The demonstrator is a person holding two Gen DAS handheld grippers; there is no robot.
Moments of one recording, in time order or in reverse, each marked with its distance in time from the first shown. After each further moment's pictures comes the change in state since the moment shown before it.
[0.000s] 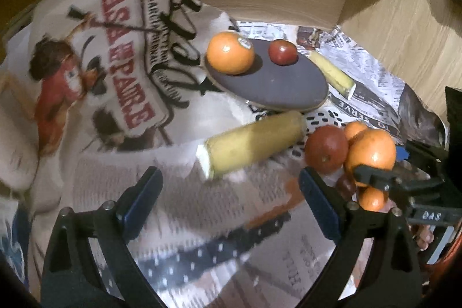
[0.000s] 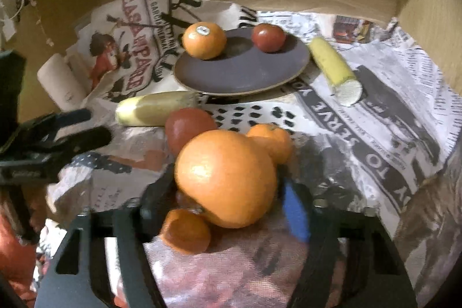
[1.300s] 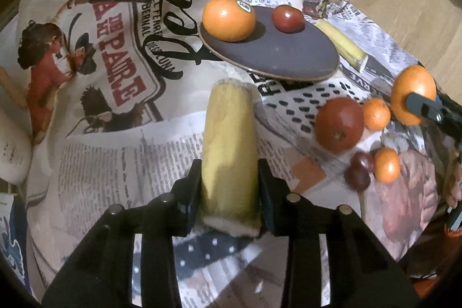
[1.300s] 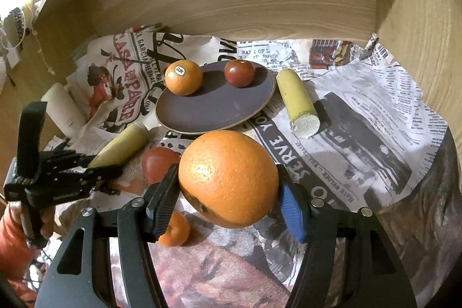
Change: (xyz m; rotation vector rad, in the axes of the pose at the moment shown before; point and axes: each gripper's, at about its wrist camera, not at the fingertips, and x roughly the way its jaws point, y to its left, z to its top) left arm 0.021 -0.005 -0.004 -0.004 0.142 0.032; right arm -0.032 -0.041 0.010 0.030 -0.103 0.010
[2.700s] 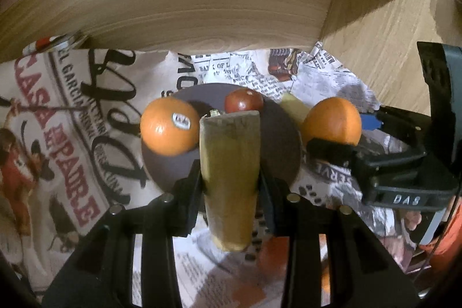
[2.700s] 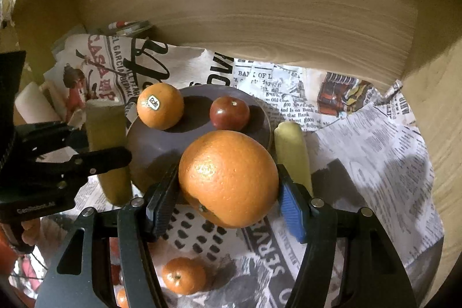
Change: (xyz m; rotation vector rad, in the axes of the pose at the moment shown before) left arm 0.009 -0.045 0.107 0.066 -0.156 -0.114; right arm 0.057 -0.010 0.077 -0.140 0.033 -0.048
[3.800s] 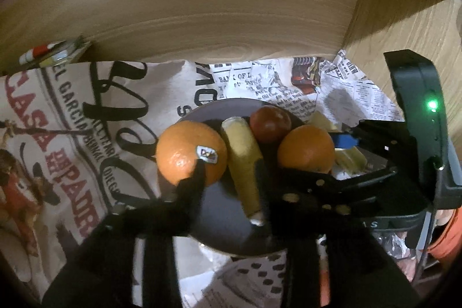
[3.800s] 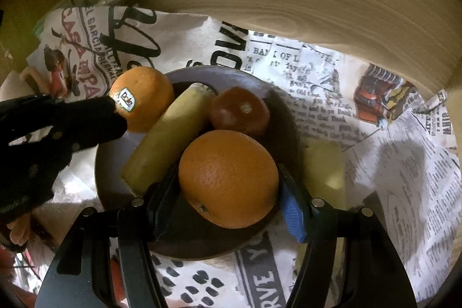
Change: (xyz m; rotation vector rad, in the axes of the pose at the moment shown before) left arm 0.024 0.026 0.021 -0.017 -0.008 0.052; right arm 0.075 0.002 0.033 -0.057 0.171 0.046
